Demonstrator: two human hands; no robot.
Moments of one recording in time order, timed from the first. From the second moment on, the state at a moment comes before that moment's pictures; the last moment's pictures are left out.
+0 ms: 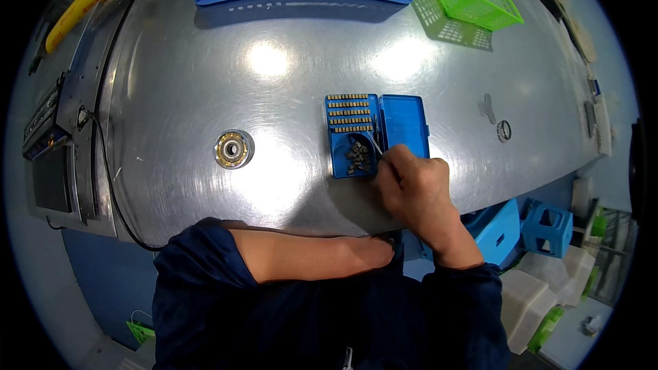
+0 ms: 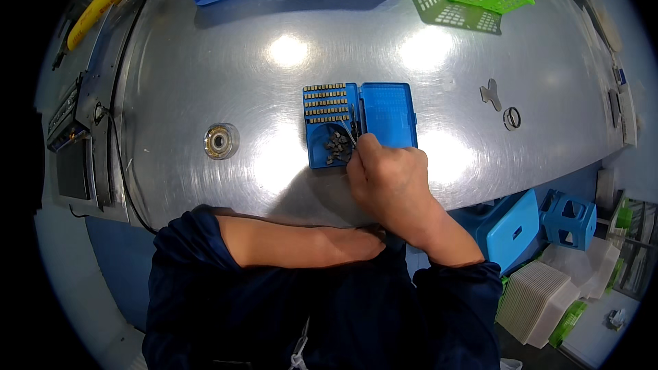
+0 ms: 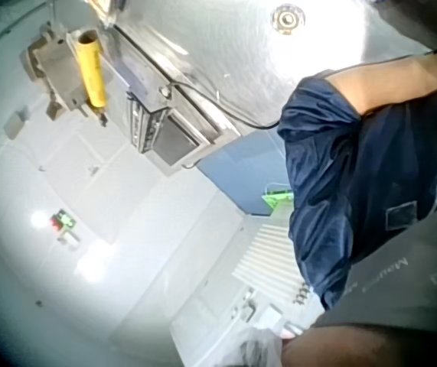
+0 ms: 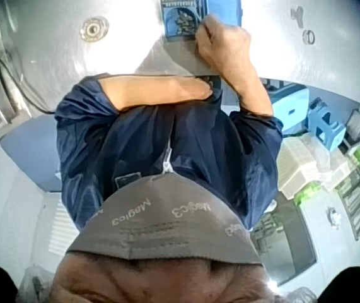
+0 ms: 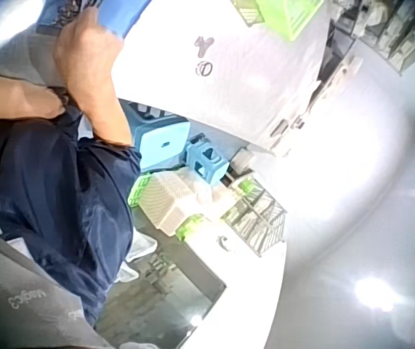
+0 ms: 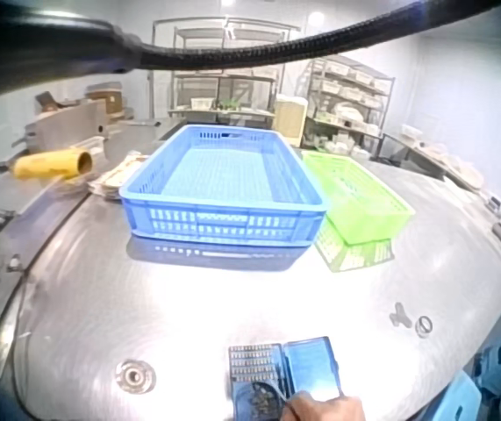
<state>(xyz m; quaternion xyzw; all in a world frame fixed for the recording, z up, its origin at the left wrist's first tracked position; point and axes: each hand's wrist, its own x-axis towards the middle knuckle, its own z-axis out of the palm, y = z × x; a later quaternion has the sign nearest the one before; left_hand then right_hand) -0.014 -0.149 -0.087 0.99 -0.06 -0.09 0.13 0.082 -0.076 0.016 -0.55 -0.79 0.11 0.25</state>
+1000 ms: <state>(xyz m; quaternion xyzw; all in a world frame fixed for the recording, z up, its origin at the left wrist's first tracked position) -0.016 -0.156 -0.092 0.98 -0.02 -0.07 0.20 0.069 -0.076 0.019 -0.53 -0.80 0.14 0.24</state>
